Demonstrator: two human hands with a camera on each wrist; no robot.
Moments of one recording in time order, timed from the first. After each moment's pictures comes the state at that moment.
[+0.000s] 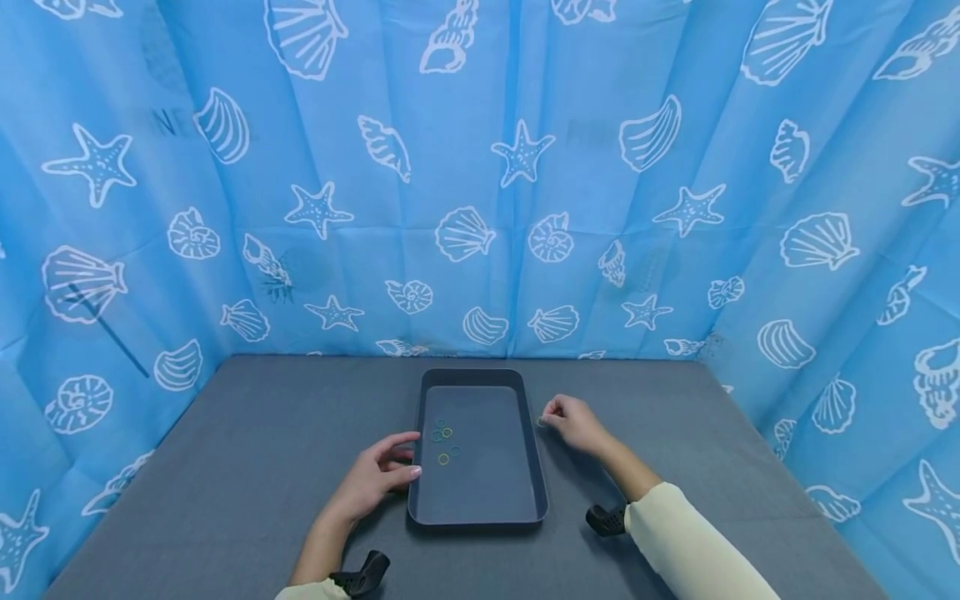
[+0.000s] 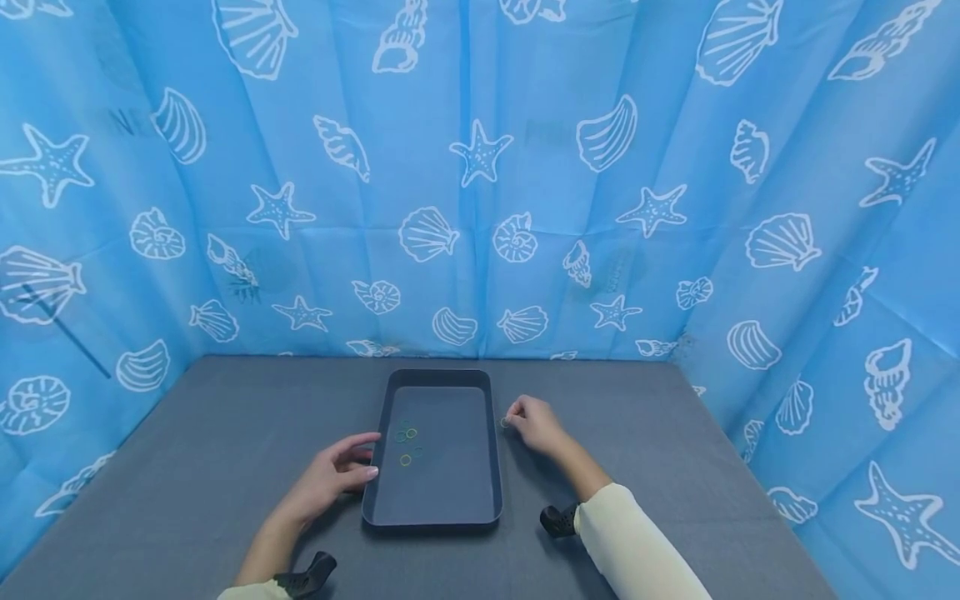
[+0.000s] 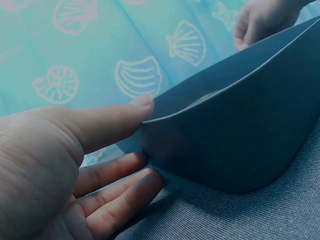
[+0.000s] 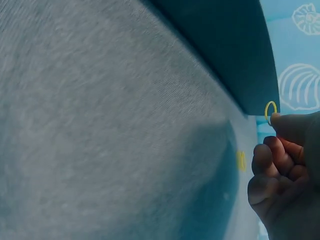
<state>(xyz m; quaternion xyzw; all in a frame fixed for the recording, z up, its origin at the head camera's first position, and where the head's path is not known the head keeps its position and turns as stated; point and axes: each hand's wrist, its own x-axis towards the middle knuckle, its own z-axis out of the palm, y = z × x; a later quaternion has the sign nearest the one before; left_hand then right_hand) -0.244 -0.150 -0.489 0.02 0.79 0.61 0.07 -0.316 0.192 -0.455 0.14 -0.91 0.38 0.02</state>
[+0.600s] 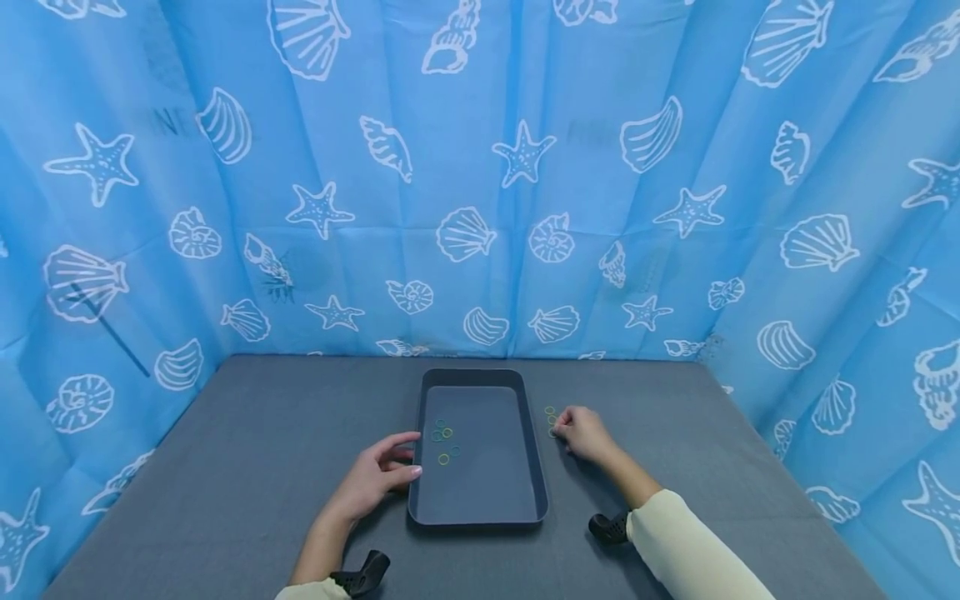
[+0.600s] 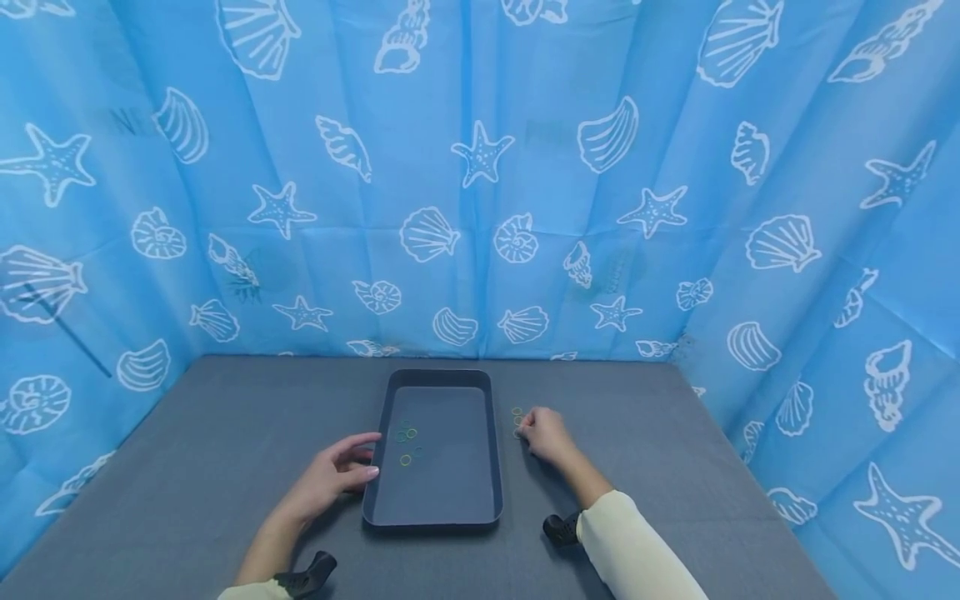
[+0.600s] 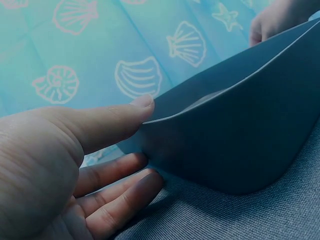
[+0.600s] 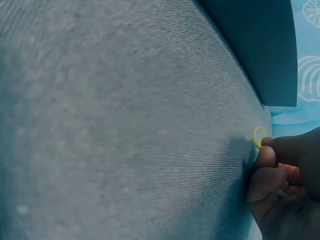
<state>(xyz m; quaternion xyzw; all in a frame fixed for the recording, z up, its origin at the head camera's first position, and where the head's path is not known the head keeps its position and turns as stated) -0.242 -0.152 -0.485 0.03 0.79 0.61 0.07 -0.311 0.199 -0.468 0.05 -0.93 0.37 -0.01</state>
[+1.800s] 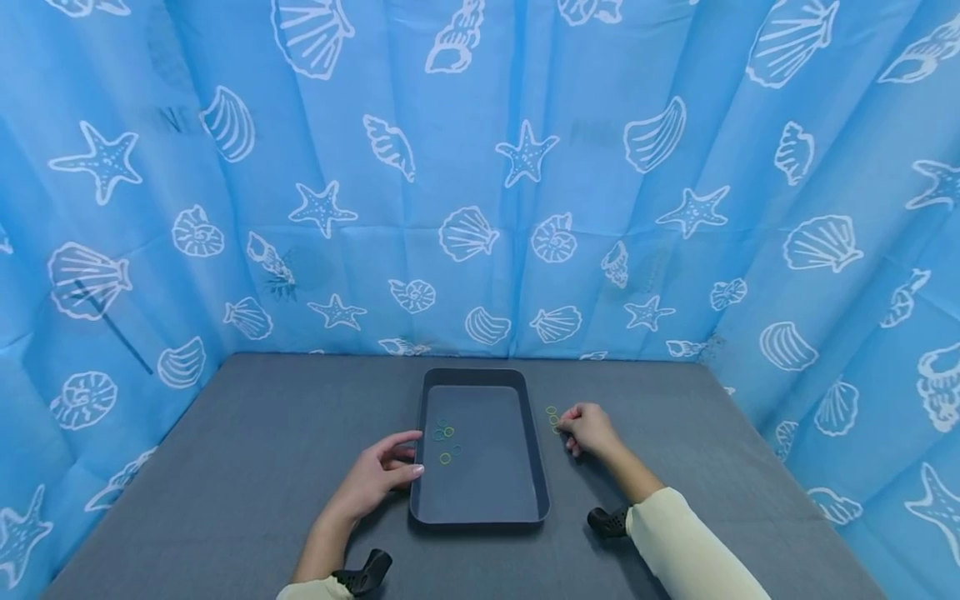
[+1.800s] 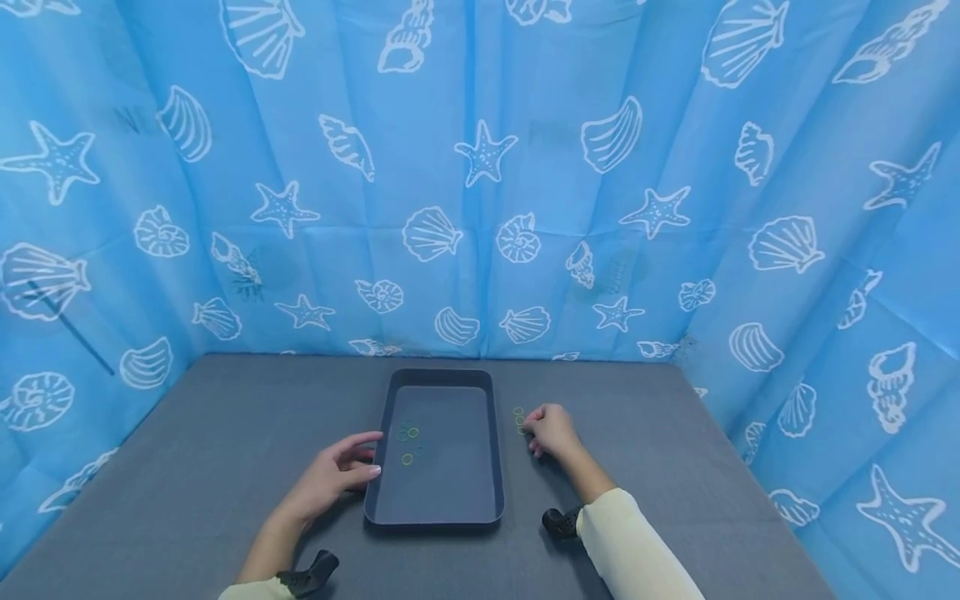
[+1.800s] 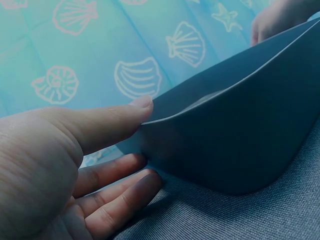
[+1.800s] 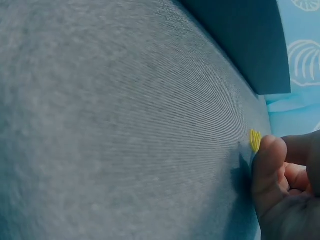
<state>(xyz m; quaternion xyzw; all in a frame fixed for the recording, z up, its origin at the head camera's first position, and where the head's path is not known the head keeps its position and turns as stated) -0.242 -0.152 -0.486 0.02 0.79 0.61 0.07 -0.319 0.203 -0.471 -0.02 -0.88 0.47 -0.02</state>
